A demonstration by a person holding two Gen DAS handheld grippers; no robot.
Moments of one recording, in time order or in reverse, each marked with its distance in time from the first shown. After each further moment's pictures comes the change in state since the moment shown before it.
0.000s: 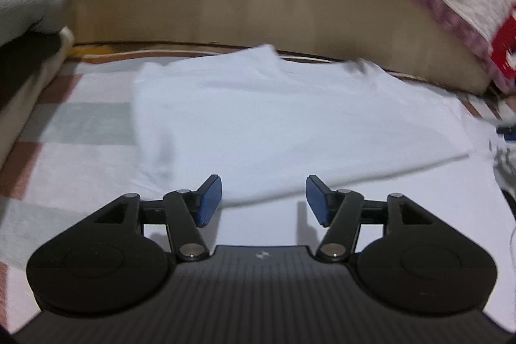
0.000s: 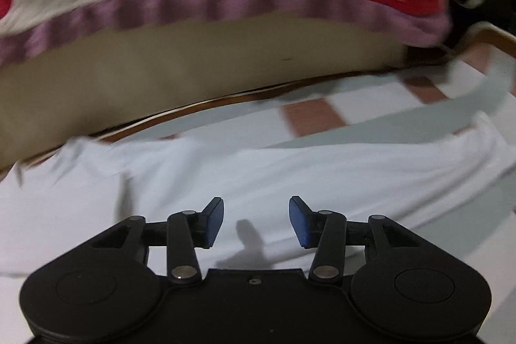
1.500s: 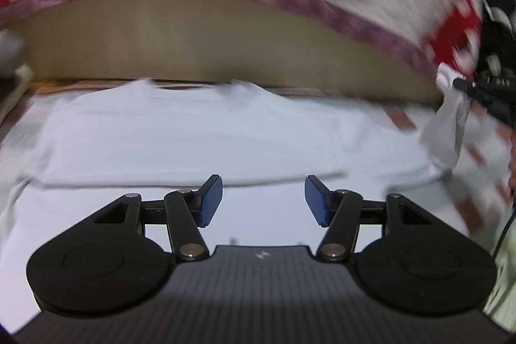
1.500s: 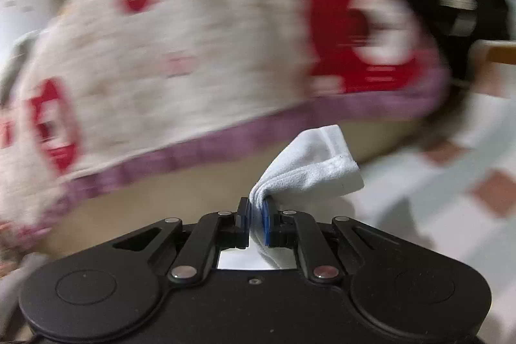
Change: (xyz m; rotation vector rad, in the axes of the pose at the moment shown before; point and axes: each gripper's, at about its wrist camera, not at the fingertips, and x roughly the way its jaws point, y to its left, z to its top) left arm -0.063 -0.187 0.011 -0.081 -0.097 0.010; right arm -0.050 -0.061 0.031 0.138 -0.335 0.407
